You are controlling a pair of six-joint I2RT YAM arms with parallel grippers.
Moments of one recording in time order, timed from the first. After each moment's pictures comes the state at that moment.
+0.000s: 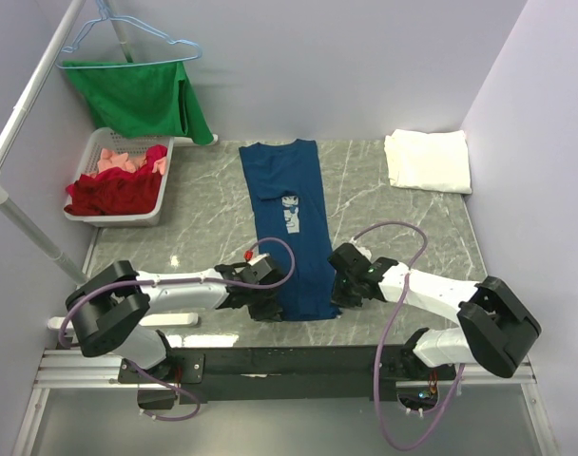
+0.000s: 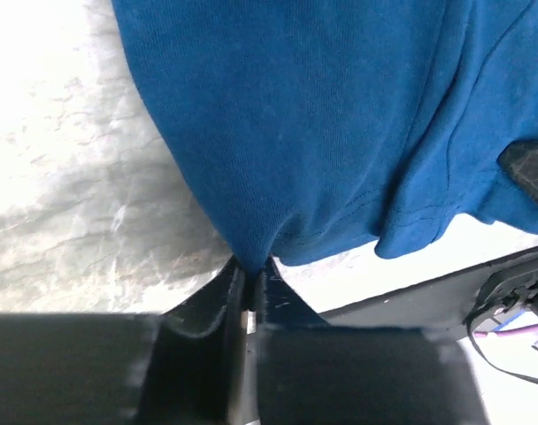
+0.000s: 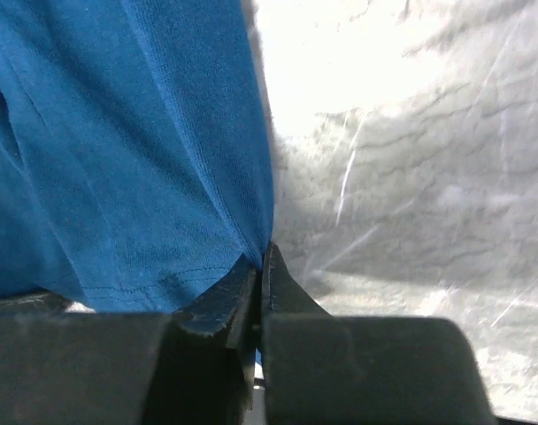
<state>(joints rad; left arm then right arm) -1.02 1.49 0.71 -0.34 0.02 -1.20 0.75 1.32 0.59 -0.48 0.06 0.97</state>
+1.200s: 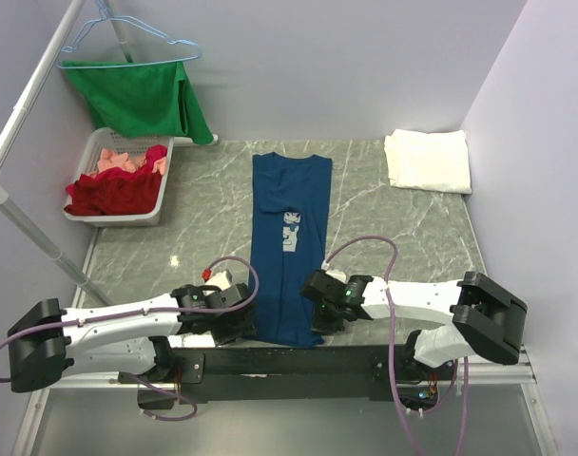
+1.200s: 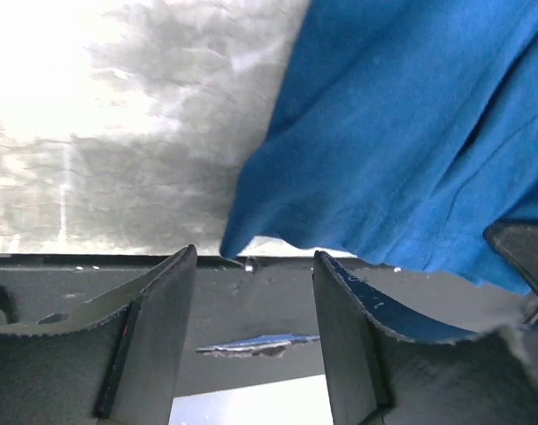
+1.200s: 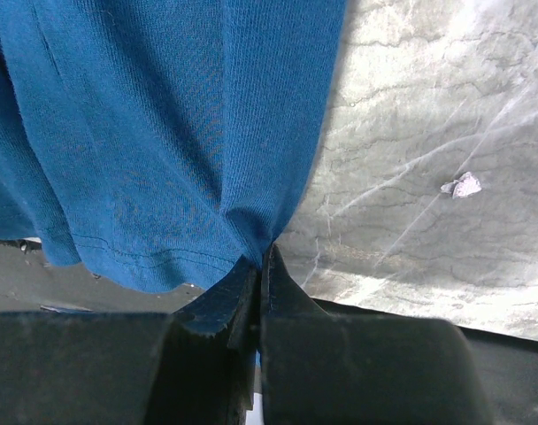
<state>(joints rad) -1.15 1.06 0.55 -0.71 -0.16 -1.46 1.09 1.39 0.64 -0.53 0.03 1.17</state>
